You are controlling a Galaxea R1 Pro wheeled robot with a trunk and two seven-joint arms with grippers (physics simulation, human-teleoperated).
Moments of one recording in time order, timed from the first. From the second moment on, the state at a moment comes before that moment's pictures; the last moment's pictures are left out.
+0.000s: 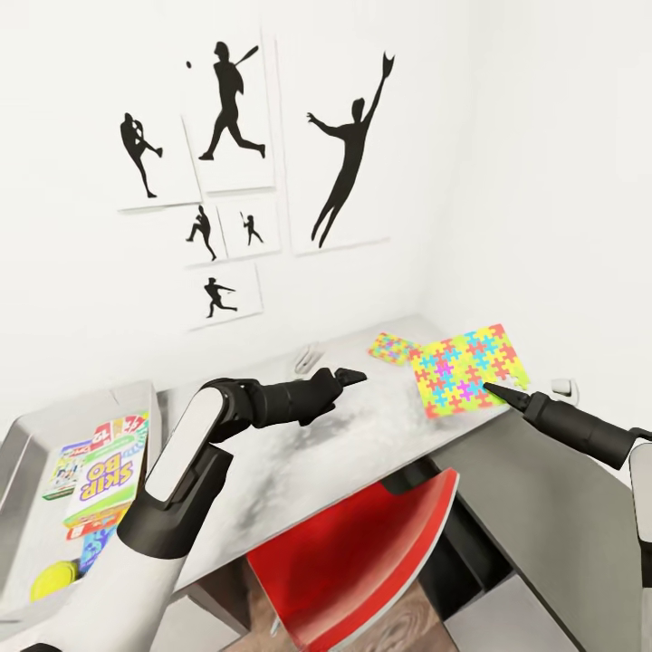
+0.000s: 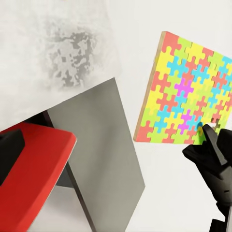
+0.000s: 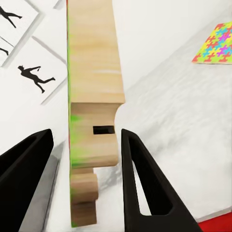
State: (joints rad) left arm -0.74 -0.07 -0.39 -1.60 1.69 0.75 0.82; right arm -0.55 -0.24 -0.51 -1.49 -0.38 1.04 0.85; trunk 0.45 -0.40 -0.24
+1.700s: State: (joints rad) left arm -0.74 -0.07 -0.39 -1.60 1.69 0.75 0.82; right arm -0.55 -0.24 -0.49 -1.48 -0.37 1.04 0.85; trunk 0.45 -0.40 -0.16
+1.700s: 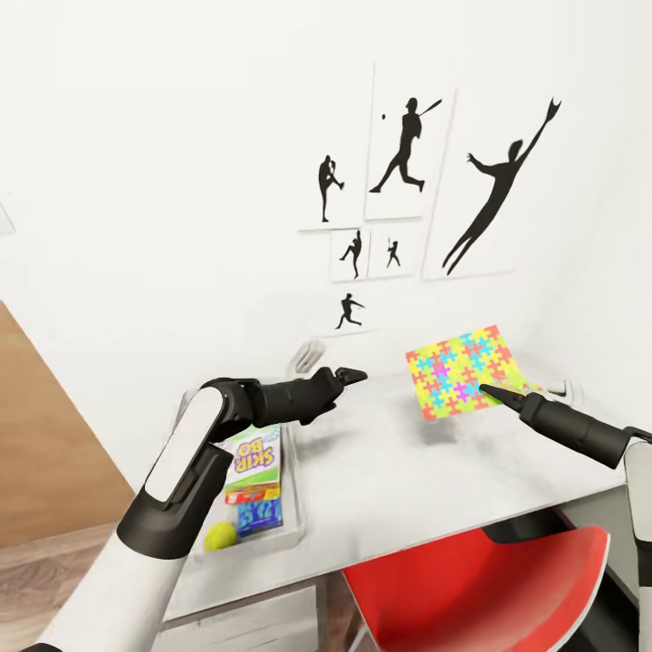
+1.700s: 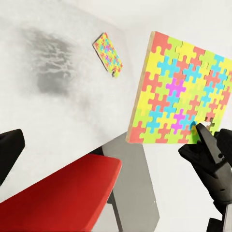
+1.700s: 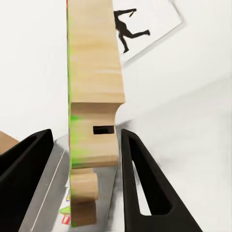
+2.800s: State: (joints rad) left arm -0.74 -0.07 -0.39 -1.60 1.69 0.75 0.82; right arm -0.55 -0.20 -0.48 -1.48 -0.37 1.04 0.84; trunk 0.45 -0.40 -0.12
